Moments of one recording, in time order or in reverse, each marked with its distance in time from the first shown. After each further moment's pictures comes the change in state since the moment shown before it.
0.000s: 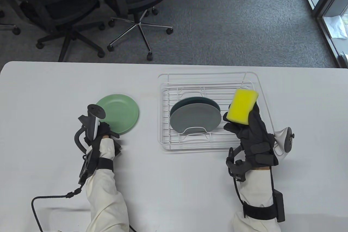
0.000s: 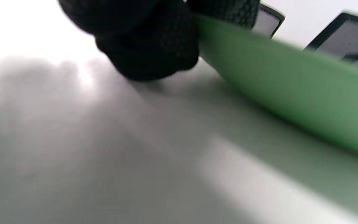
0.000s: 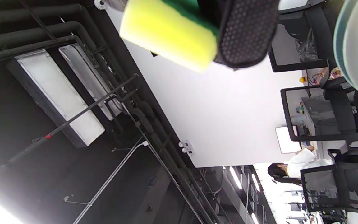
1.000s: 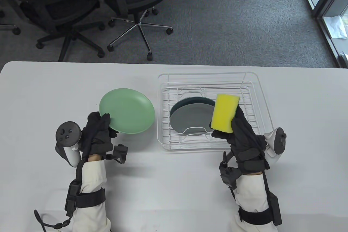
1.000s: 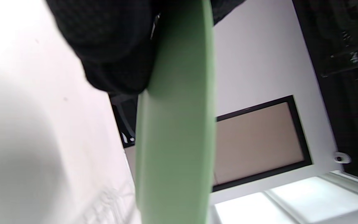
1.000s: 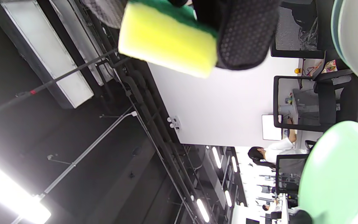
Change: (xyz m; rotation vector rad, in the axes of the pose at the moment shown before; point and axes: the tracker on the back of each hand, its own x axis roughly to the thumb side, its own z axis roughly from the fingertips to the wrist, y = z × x) left_hand -0.008 0.082 0.101 -0.145 -0.526 0.932; right_hand -0.003 0.040 0.001 0.146 0.021 0.163
